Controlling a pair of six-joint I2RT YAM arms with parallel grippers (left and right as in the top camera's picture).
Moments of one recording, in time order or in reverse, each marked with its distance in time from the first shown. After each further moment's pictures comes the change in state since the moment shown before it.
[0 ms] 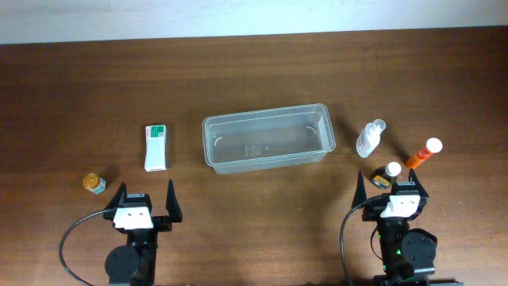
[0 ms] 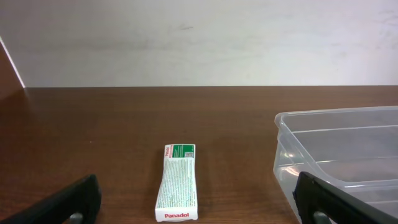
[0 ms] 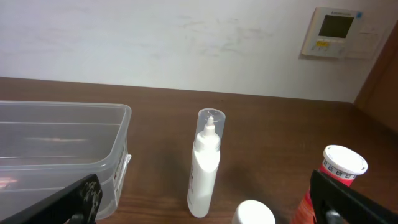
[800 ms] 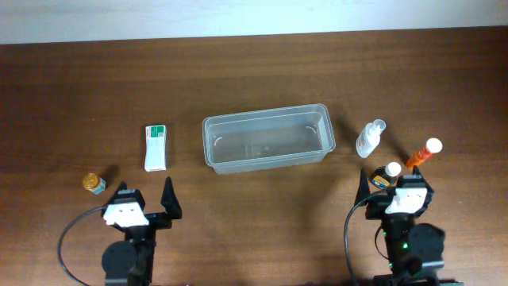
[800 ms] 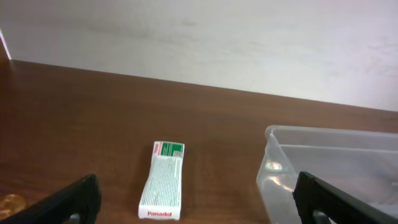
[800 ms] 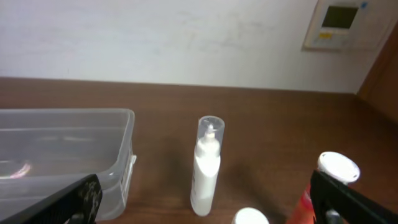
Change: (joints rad) left arm 0.000 0.122 0.088 0.000 -0.001 -0.147; right arm 0.000 0.164 0.171 -0.083 -0.004 0.035
